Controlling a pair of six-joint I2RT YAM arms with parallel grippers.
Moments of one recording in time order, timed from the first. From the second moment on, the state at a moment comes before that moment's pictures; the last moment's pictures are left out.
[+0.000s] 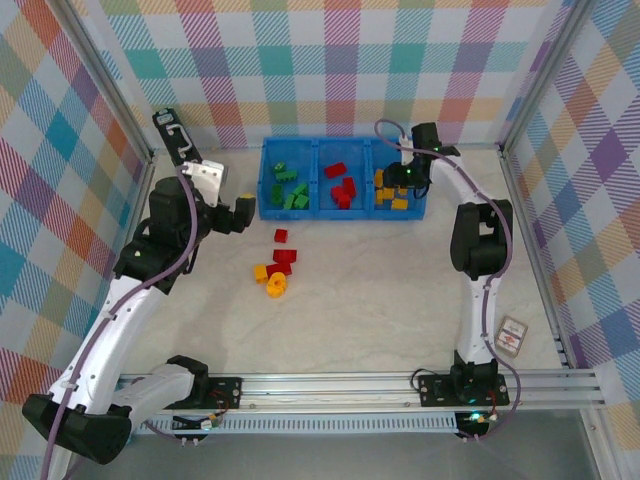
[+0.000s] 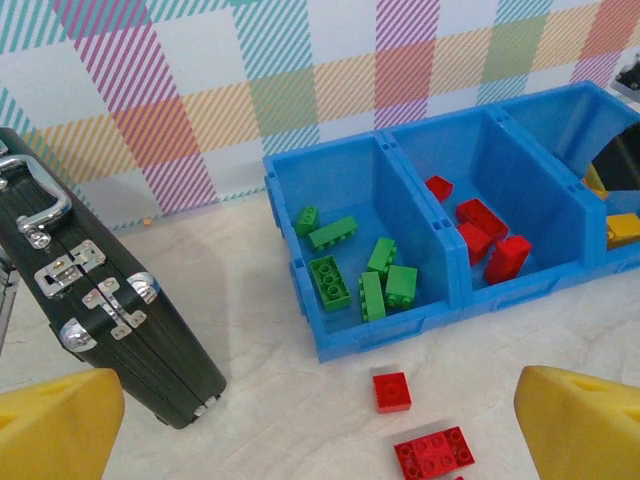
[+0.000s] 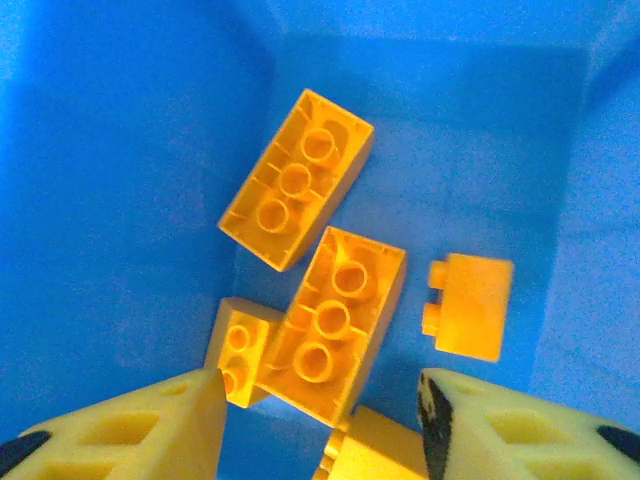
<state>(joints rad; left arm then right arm) -0.32 1.01 1.16 -0.53 -0.09 0.06 0.14 2.24 1.94 -0.71 -0.23 0.05</state>
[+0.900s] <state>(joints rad) -0.31 0.87 1.16 -0.53 -0.06 0.06 0.85 1.66 1.27 -0.48 -0.45 -0.67</state>
